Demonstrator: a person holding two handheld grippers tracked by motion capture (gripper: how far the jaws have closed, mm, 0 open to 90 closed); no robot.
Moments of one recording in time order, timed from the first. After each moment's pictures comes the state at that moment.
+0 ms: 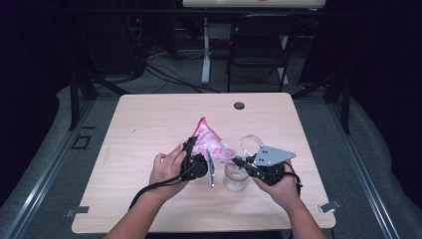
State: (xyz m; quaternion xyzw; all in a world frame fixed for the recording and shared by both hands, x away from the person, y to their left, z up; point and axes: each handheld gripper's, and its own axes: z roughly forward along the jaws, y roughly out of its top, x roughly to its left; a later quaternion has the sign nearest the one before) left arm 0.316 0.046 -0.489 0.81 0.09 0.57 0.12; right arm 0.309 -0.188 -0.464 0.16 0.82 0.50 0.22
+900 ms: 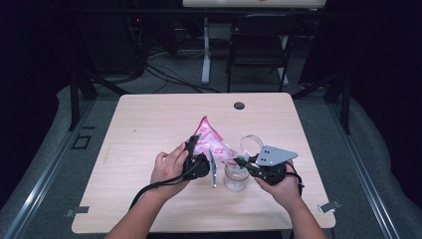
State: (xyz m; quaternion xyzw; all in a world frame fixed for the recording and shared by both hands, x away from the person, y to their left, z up) left arm 0.315 0.041 -0.487 0.80 0.08 0.58 0.12; right arm 0.310 -0.193 -0.466 0.17 0.82 0.50 0.22
